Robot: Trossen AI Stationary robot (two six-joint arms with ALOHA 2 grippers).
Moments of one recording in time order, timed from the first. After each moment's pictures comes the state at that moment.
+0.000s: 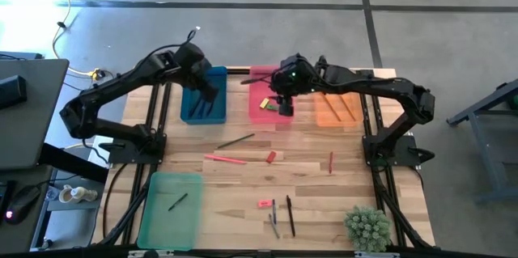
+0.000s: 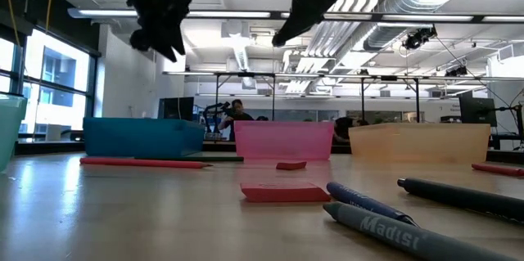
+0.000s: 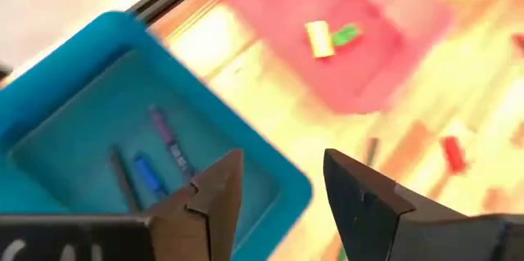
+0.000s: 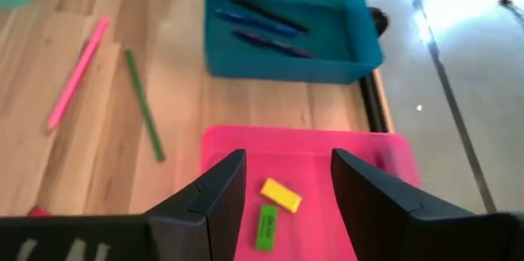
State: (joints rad) left arm 0.79 1.24 1.15 -0.89 0.13 -0.18; right arm -0.31 1.60 1.43 -0.55 -0.04 -0.38
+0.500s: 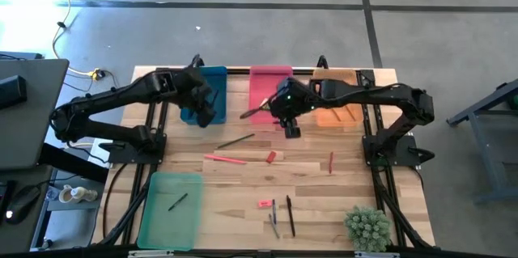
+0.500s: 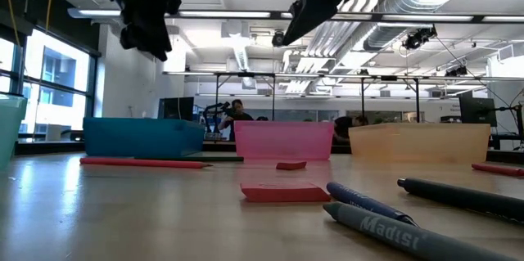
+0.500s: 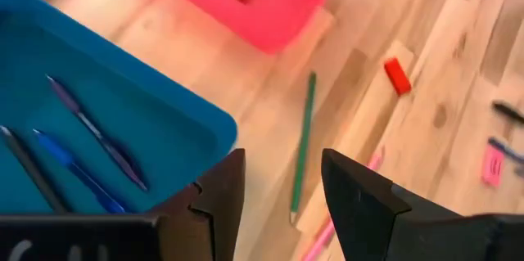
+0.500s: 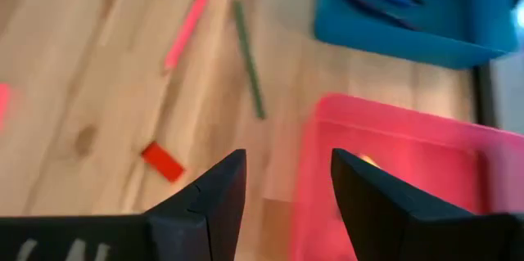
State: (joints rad) left arm 0.54 1.11 0.98 -0.86 0.13 -0.23; right arm -0.15 1.61 1.43 -0.72 -0.08 -0.38
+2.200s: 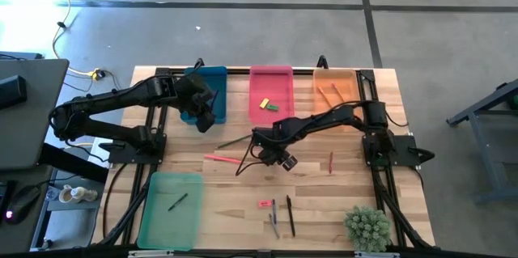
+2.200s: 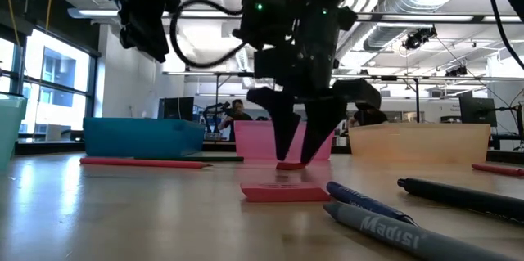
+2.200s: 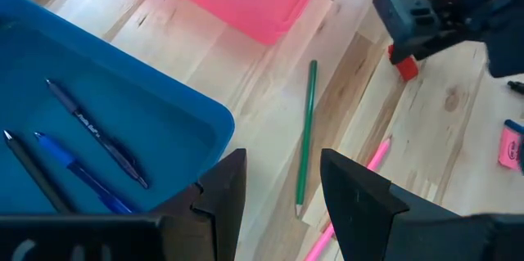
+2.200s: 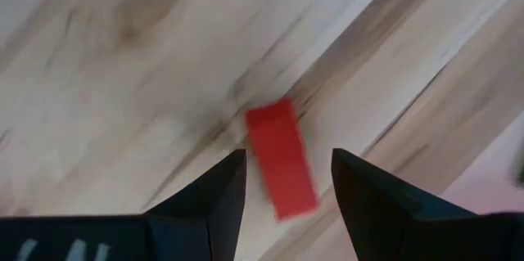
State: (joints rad) left arm 0.48 1.10 0.97 -0.86 0.07 -0.22; right arm 0.02 2.06 1.43 -0.68 -0.12 -0.74
